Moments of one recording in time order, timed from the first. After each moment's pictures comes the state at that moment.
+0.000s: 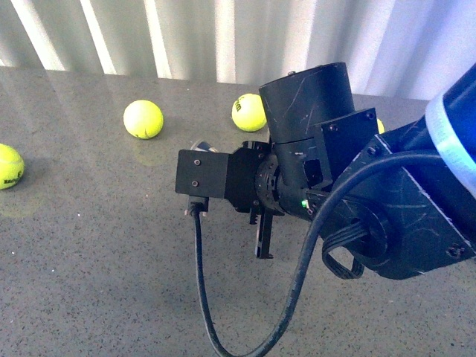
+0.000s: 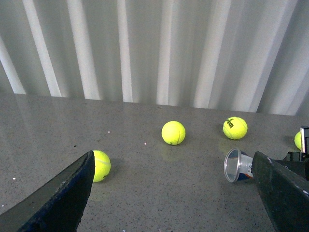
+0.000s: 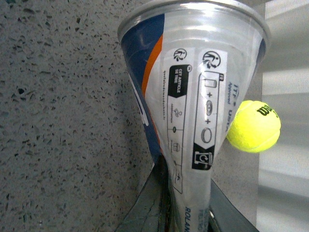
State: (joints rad) left arm 0.00 0.00 0.02 0.00 0.00 0.00; right arm 0.55 2.25 1.02 0.65 0.01 -1.14
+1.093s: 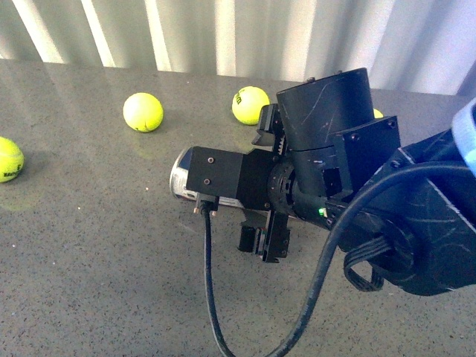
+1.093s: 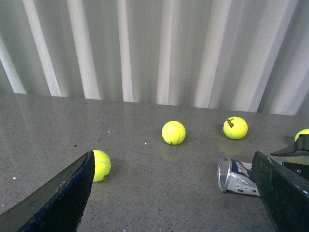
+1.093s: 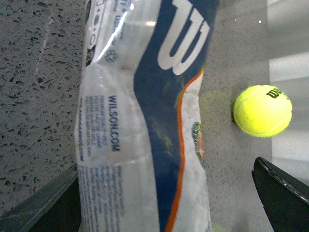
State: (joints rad) left arm 0.00 0.00 0.02 0.00 0.00 0.00; right arm 0.53 2.22 0.93 0.71 0.01 -1.07
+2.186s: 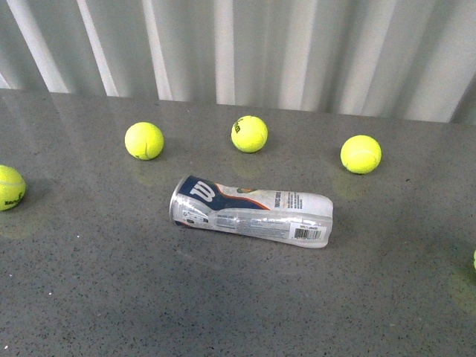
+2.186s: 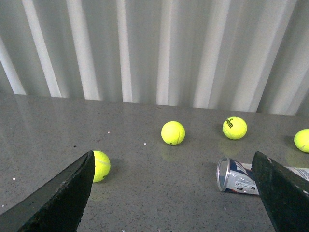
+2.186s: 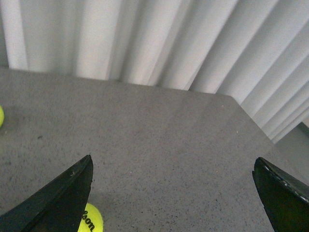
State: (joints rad) left arm 0.00 0.00 0.02 0.00 0.00 0.00; right arm -0.01 1.18 0.16 0.88 0.47 -0.27
